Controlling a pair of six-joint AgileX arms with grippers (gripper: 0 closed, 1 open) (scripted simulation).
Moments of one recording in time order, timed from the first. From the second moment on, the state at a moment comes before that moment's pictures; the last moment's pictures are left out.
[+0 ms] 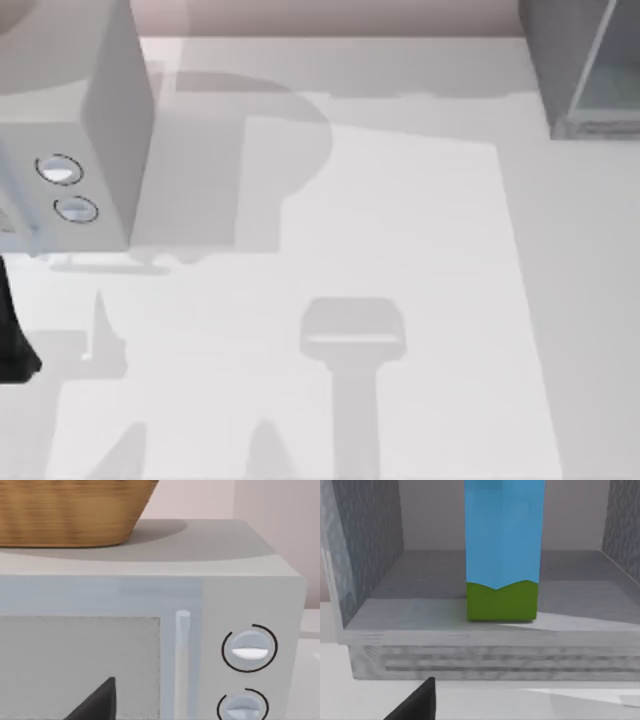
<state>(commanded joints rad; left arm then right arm) 0.00 0.00 0.00 0.00 0.00 0.00 -0.53 1.78 0.18 1.61 -0.51 0.02</state>
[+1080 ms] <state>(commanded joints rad) 0.00 0.00 0.00 0.00 0.00 0.00 -0.29 2.10 0.86 1.27 -0.26 0.01</state>
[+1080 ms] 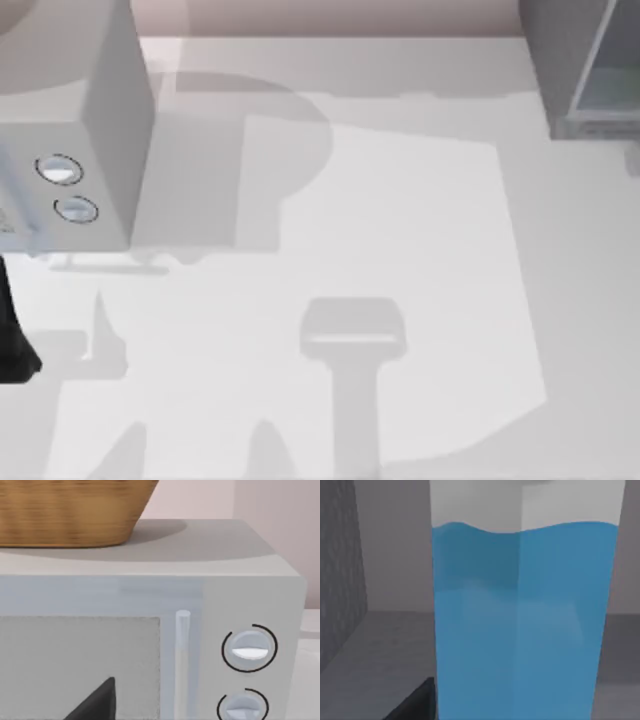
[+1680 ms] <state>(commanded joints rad) 0.00 0.00 0.00 0.00 0.00 0.00 -0.23 2.16 1.00 1.16 -0.19 0.01</state>
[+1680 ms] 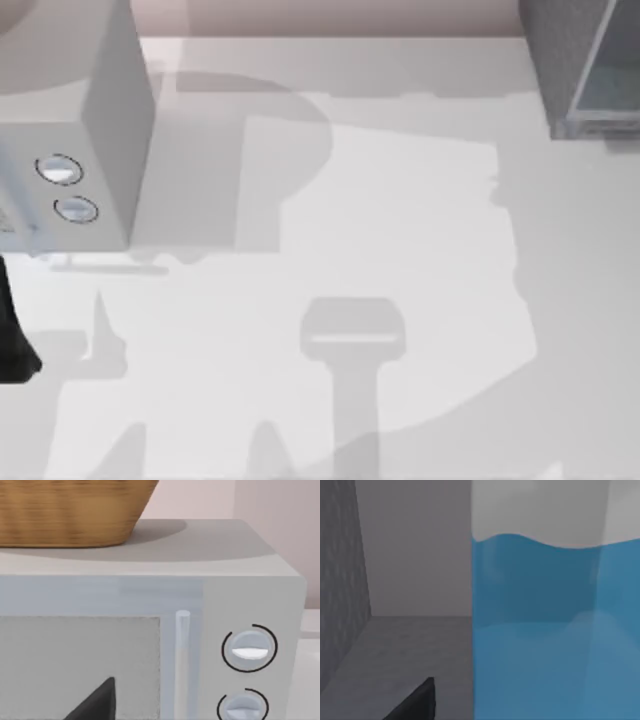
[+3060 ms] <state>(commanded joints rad) 0.00 0.00 0.00 0.00 0.00 0.00 -0.20 2.31 1.29 1.02 -0.16 0.01</state>
